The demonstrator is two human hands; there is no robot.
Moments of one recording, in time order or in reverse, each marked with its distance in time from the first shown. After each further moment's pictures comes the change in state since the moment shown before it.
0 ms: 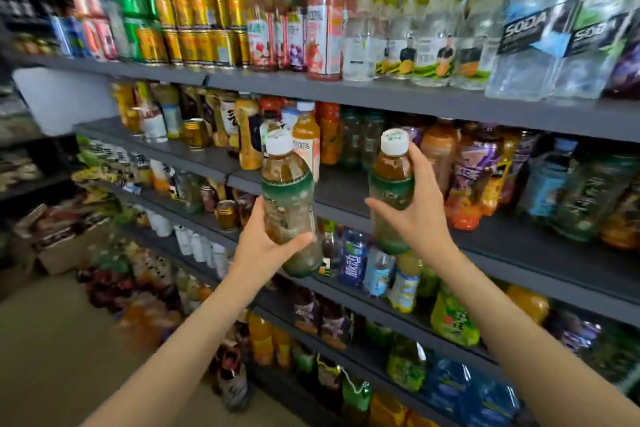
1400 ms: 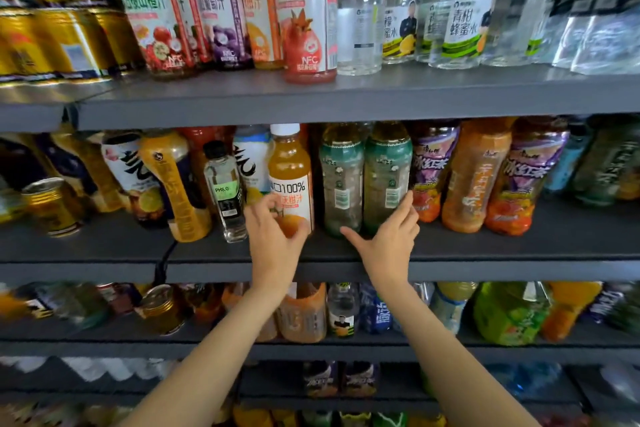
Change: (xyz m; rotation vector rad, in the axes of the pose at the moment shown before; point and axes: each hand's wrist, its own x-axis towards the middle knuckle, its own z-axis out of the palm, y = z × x) left_hand 0.246 -0.136 0.026 0.165 -0.073 0.235; right_hand 0.065 0.101 0.203 -0.651 0.366 0.790
